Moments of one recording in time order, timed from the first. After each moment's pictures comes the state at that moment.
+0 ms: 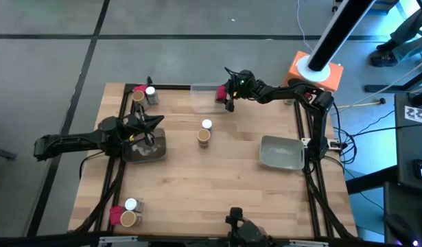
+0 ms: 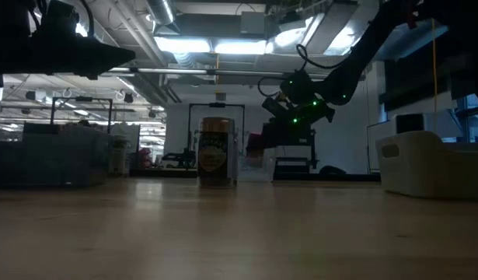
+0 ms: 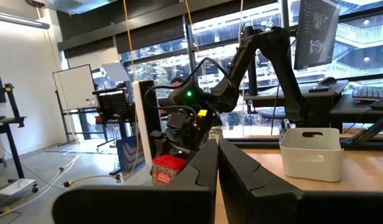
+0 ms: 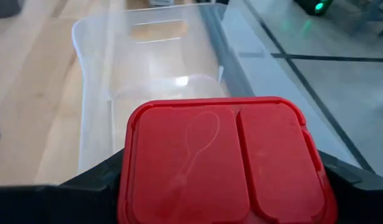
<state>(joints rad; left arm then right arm) 0.22 0.23 0.01 0.44 -0.18 0.19 -0.68 1.97 1.11 0.35 -0.38 -0.43</state>
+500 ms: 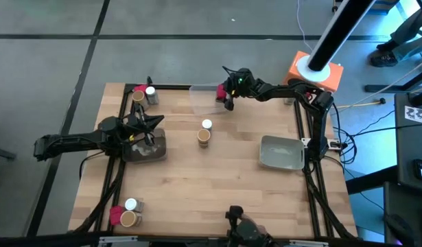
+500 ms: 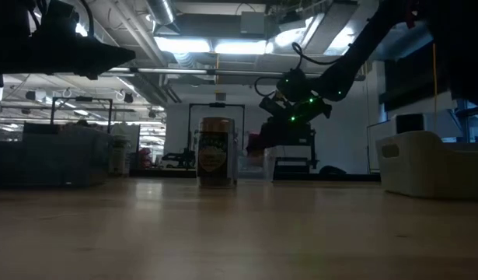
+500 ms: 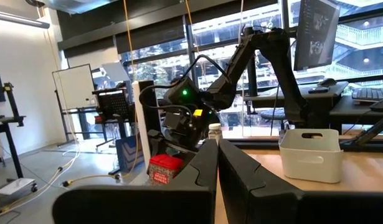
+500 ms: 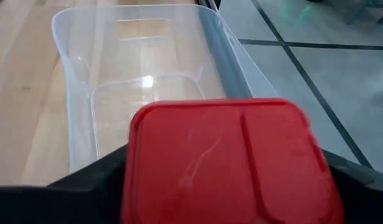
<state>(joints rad) 0.22 0.23 0.01 0.44 -0.18 0.18 -0.68 1.97 1.17 0.25 -0.34 -0.45</state>
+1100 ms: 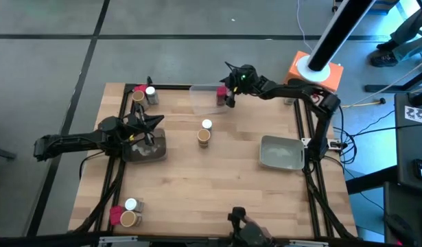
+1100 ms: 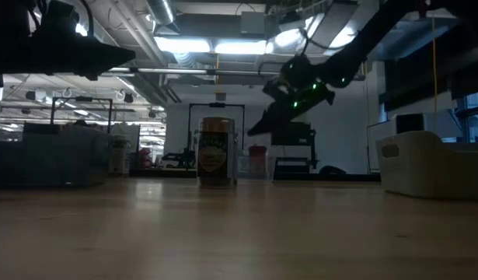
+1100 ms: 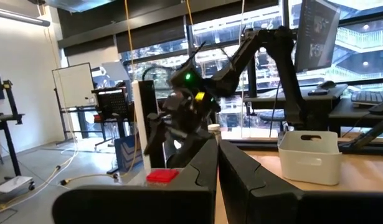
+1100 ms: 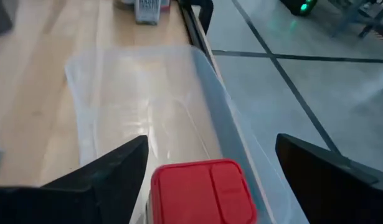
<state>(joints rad) 0.22 0.23 0.01 0.44 -0.19 0.16 -0.68 1.86 1.17 0.19 -0.33 -0.44</state>
